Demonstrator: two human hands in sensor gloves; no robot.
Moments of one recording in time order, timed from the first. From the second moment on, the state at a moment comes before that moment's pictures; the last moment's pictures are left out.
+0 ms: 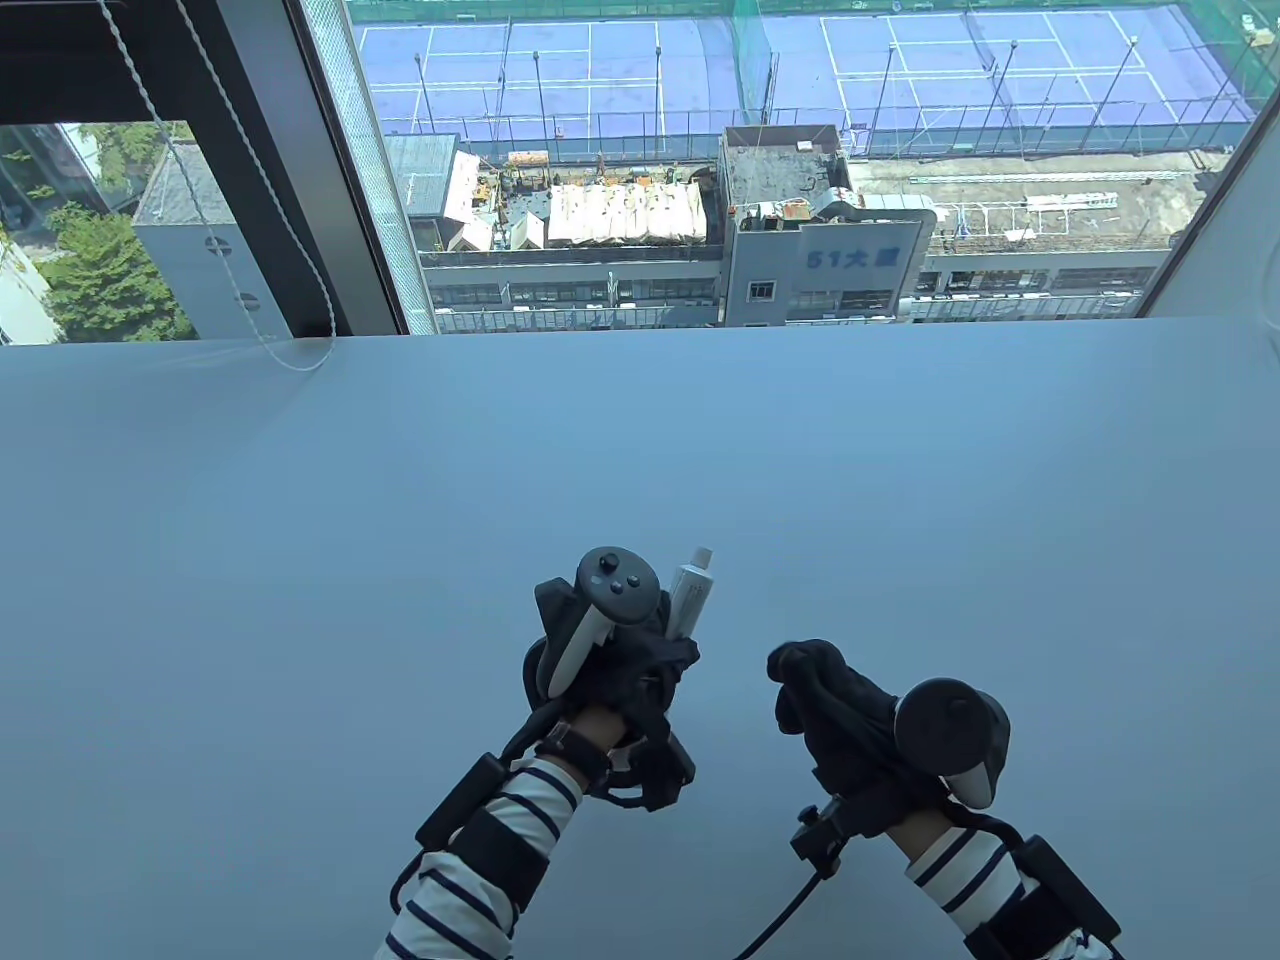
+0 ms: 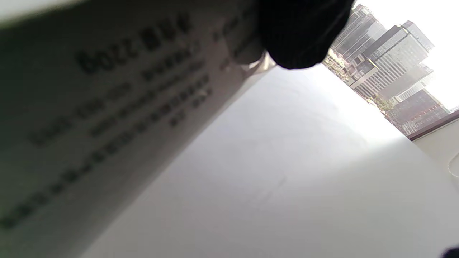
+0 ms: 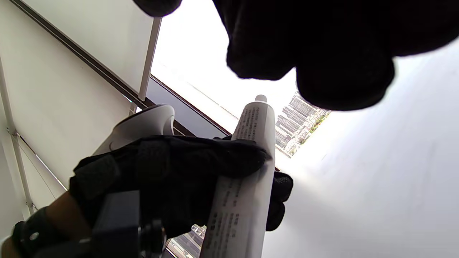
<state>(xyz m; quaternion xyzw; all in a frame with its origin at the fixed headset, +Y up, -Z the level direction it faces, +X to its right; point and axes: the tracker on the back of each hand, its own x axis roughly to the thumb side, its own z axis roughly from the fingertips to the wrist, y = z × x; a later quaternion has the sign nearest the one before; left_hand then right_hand) -0.063 -0.718 -0.322 -0.28 0.07 0.32 0.90 0.164 -0.717 -0.237 0.18 -0.05 0.84 0.50</state>
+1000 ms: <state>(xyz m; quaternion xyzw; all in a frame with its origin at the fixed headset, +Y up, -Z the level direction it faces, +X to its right) 0.004 -0.762 -0.334 -0.20 0.11 -0.09 0.97 0.173 -0.725 -0.243 0.16 -0.02 0.87 0.47</state>
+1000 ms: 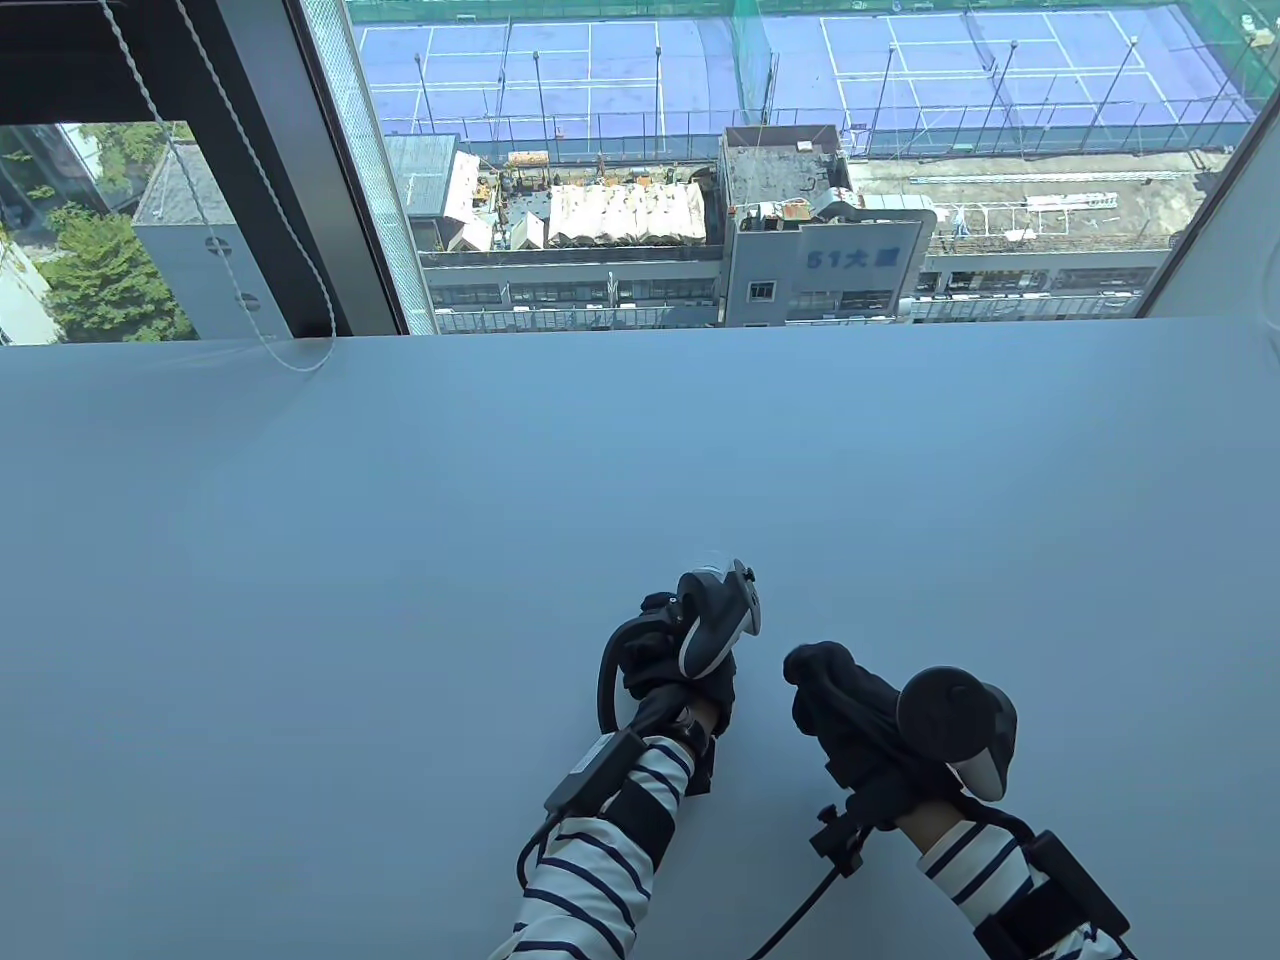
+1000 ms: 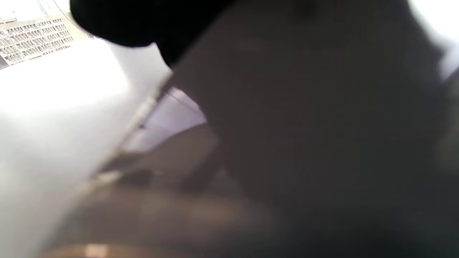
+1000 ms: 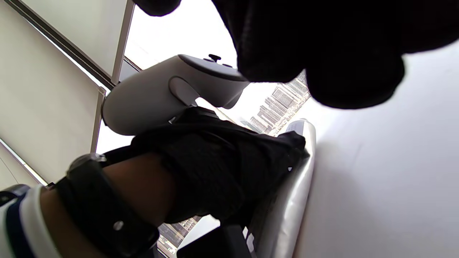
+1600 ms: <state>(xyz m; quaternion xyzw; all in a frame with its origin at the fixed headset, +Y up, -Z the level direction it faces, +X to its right) -0.090 -0.696 -0.294 0.04 -0.06 0.01 1.00 0.175 -0.720 -0.245 0.19 -0.02 0.88 0.43</state>
